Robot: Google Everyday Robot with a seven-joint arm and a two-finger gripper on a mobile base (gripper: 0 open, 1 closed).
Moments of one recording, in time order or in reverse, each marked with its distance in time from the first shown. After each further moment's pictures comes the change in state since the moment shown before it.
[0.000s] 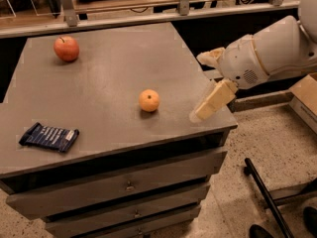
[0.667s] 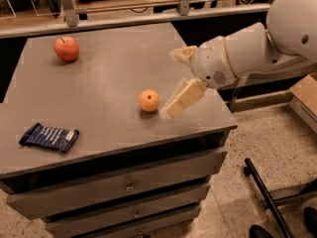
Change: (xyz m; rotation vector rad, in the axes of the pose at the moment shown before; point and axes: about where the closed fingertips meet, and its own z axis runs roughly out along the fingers) arm -0.051 0.004 0.043 -0.030 -0.171 -0.046
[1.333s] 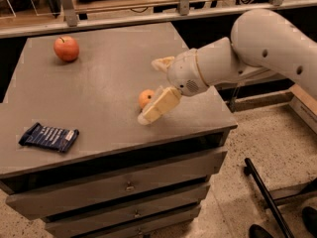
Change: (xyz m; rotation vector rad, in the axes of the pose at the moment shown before) arm 0.001 -0.001 0.057 -0.021 -0.013 0.030
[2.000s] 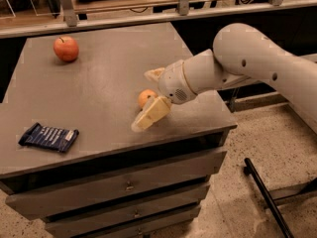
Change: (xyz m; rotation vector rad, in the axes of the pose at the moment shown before) arm 0.020 0.003 0.038 -0.049 0.024 0.027
